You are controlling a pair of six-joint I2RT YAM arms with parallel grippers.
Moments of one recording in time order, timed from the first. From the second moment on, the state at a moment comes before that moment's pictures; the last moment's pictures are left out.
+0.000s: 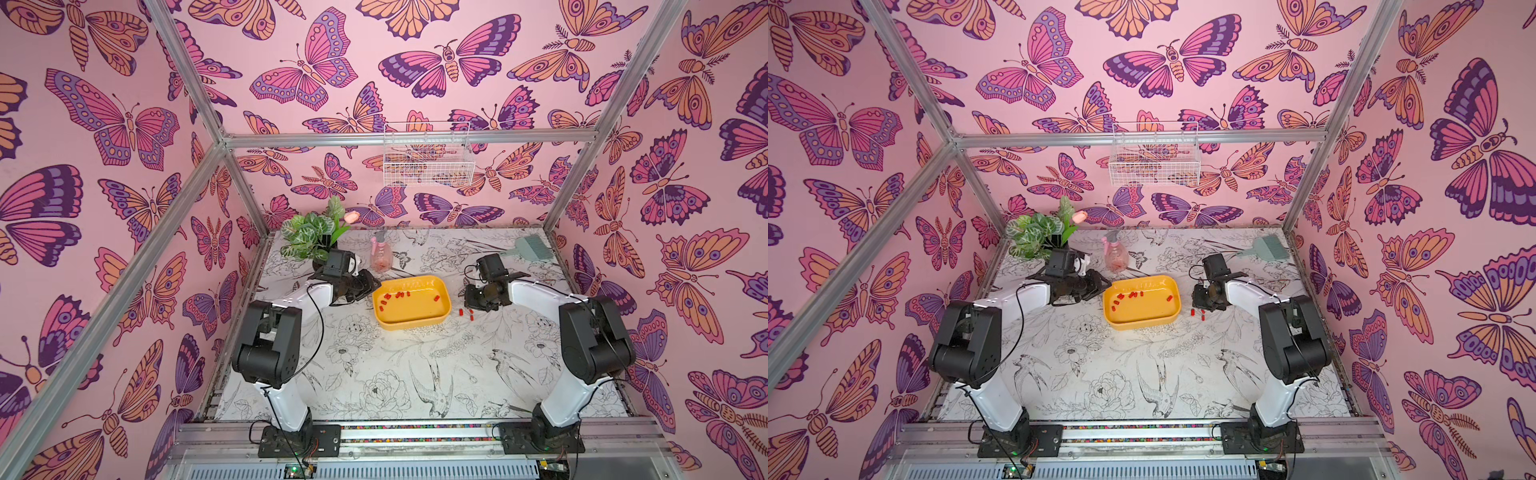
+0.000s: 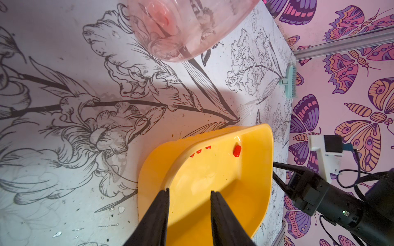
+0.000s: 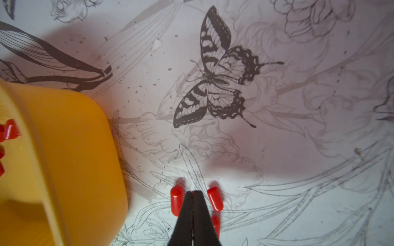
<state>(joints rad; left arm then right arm) -0.24 1.77 1.10 -0.20 0.50 -0.66 0.33 1.78 1.09 -0.47 -0.12 0.39</state>
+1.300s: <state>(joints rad) -0.25 1.78 1.11 -0.20 0.51 -0.66 0.34 1.66 1.09 -0.54 -0.10 0.39</state>
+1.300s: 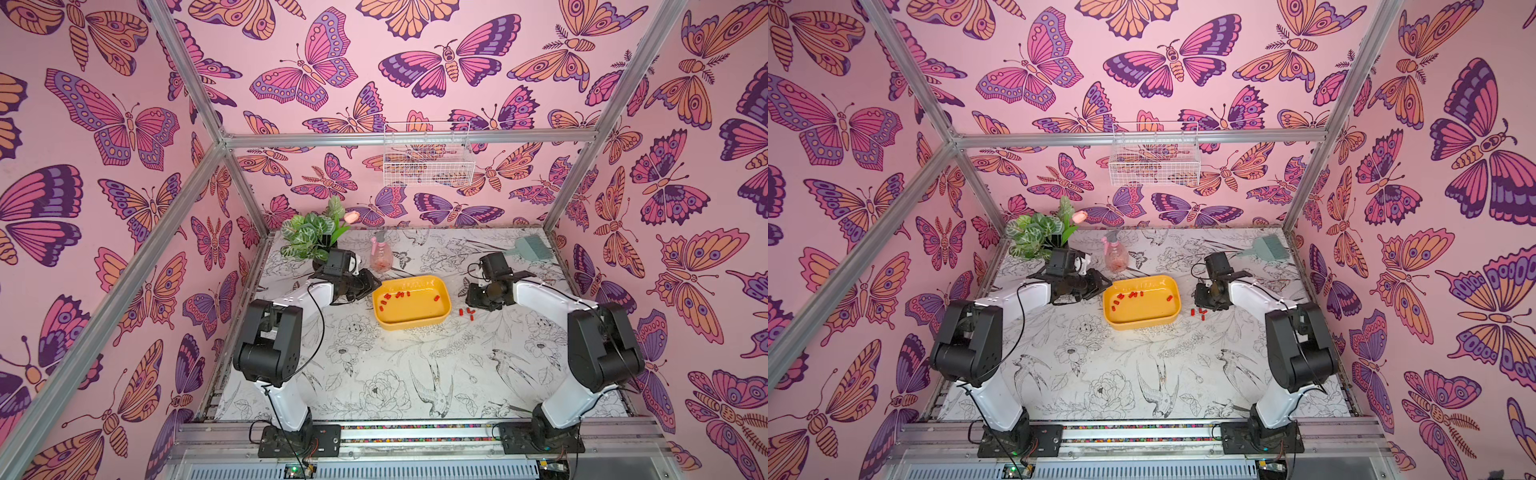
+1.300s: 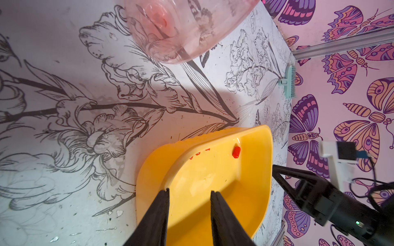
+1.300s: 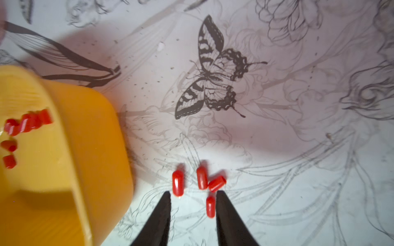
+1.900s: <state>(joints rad) -0.25 1.80 1.14 -0.22 0.58 -0.65 0.60 1.61 1.32 -0.60 -0.04 0.53</state>
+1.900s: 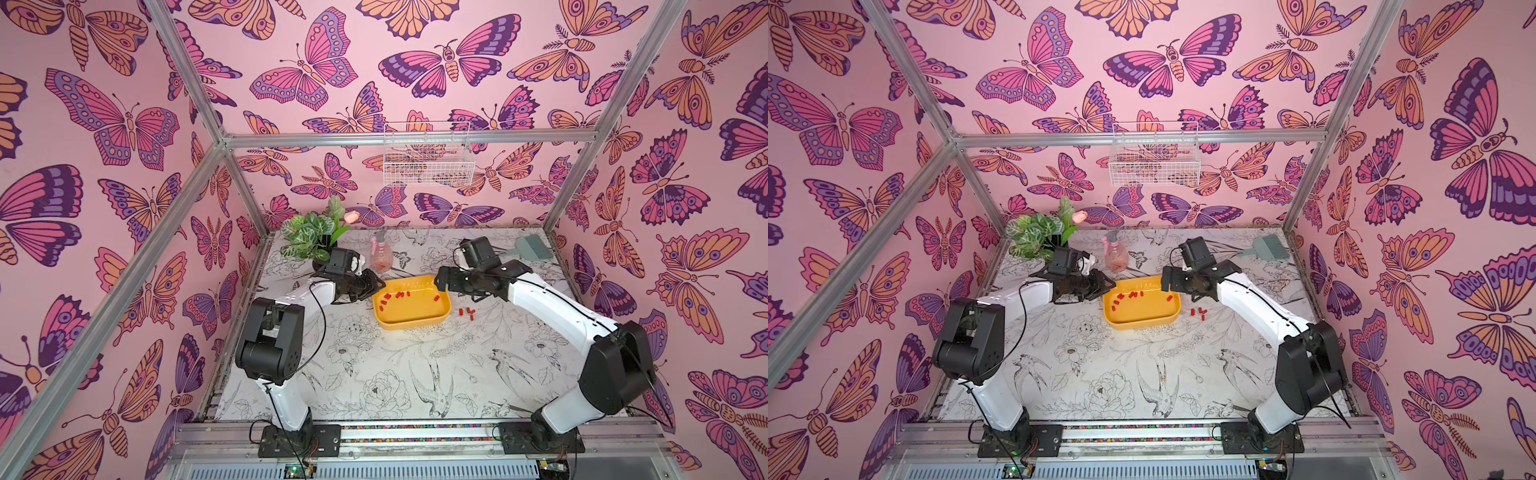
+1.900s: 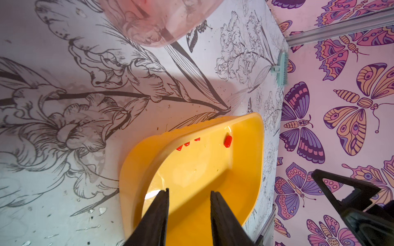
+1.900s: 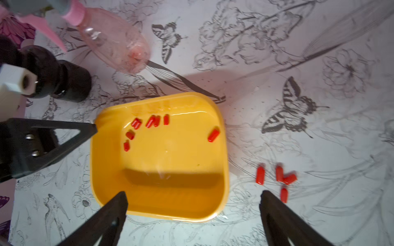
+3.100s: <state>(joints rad) -0.30 1.53 0.93 -0.15 0.29 -0.64 0.71 2.00 1.59 -0.66 0.01 0.43</state>
